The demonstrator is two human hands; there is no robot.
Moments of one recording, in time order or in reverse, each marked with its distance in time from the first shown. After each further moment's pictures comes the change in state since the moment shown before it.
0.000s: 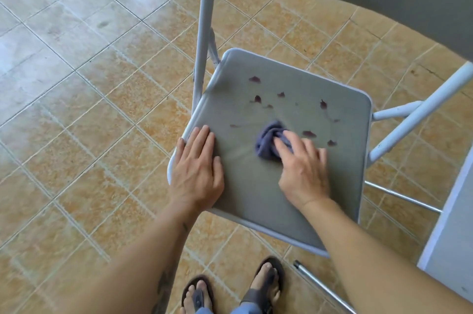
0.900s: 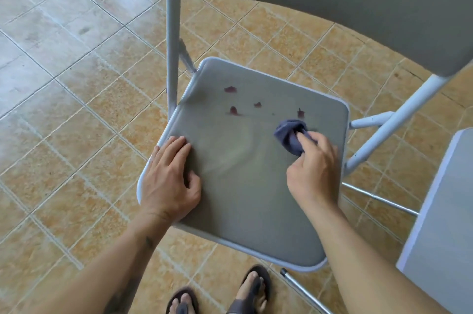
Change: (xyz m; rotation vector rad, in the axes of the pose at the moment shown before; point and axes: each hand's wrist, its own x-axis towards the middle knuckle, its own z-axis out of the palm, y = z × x) left_hand 0.010 -0.010 0.005 -0.005 0.083 -0.037; right_hand 0.030 0.036 -0.022 0.375 0.204 0.351
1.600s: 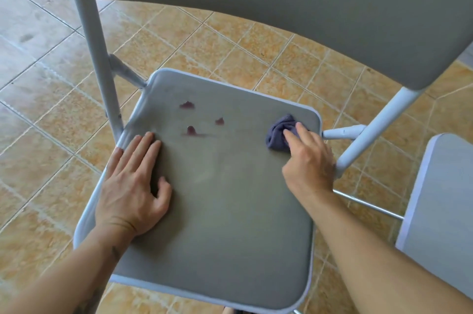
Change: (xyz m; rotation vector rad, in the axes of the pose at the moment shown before) left_hand 0.062 0.028 0.025 0.136 -0.048 0.159; right_hand 0.071 0.084 -0.002 -0.259 -0.035 -0.125
